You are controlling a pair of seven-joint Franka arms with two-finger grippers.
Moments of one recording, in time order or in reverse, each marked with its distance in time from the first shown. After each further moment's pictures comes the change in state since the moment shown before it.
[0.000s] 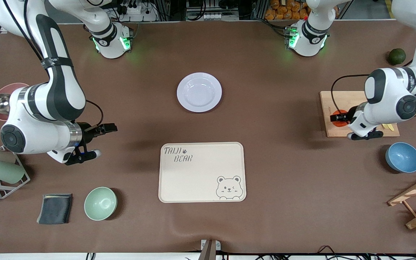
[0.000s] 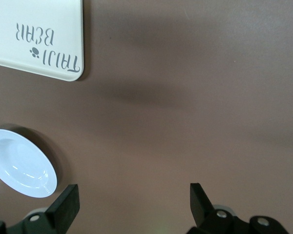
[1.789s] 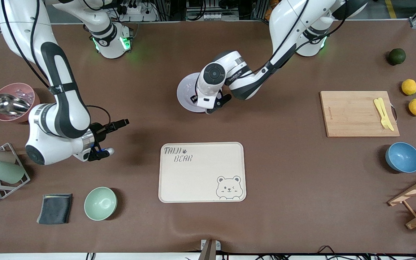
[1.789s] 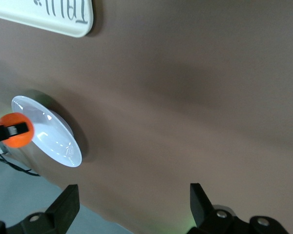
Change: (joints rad) left arm -0.745 0.463 -0.296 0.378 -0.013 0.236 -1.448; right arm -0.037 0.109 0.008 -0.079 0.199 -0.080 -0.122
